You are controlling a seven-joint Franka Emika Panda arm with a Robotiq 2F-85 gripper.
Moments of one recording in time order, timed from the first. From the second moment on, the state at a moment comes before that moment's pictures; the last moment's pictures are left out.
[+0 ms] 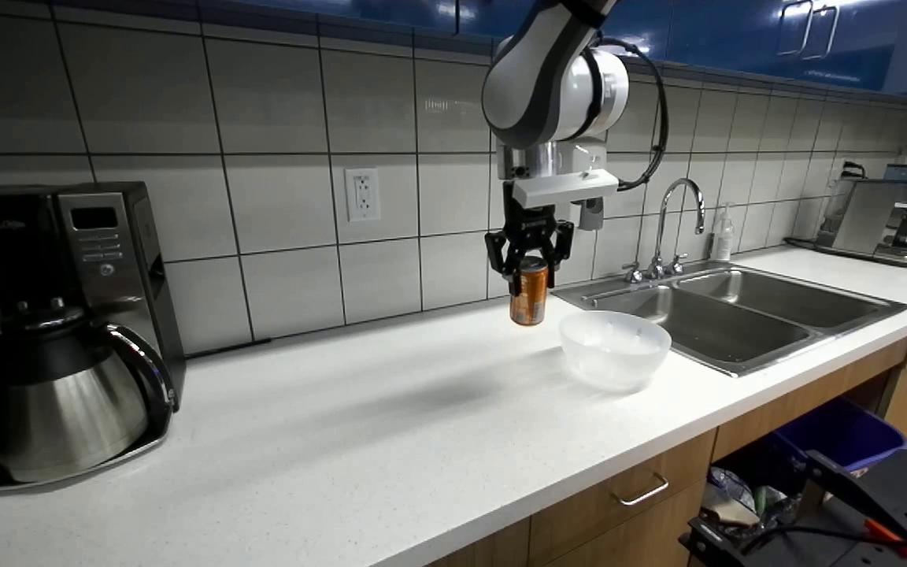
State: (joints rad) arm 0.14 0.23 -0.09 -2.18 -0.14 2.42 0.21
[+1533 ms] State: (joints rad) arm -0.04 0.30 -0.16 -2.16 -0.14 2.39 0.26
